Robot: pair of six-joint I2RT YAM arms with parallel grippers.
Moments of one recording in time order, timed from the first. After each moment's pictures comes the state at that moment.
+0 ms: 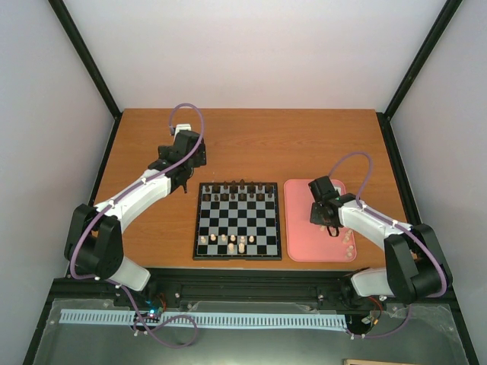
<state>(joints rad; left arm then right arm) -0.42 1.50 1.07 -0.26 -0.56 -0.30 0.37 1.35 0.65 -0.56 0.26 0.51</state>
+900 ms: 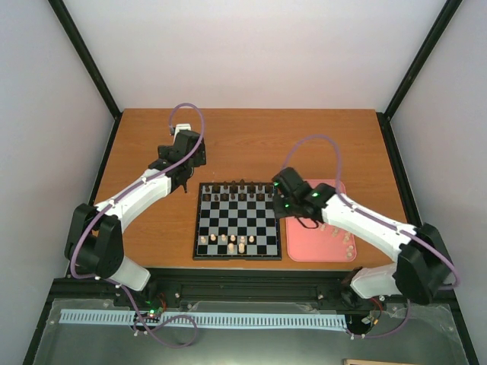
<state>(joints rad) -0.42 1.50 1.08 -0.26 -0.57 -0.30 0.70 1.30 0.92 -0.66 0.14 0.50</state>
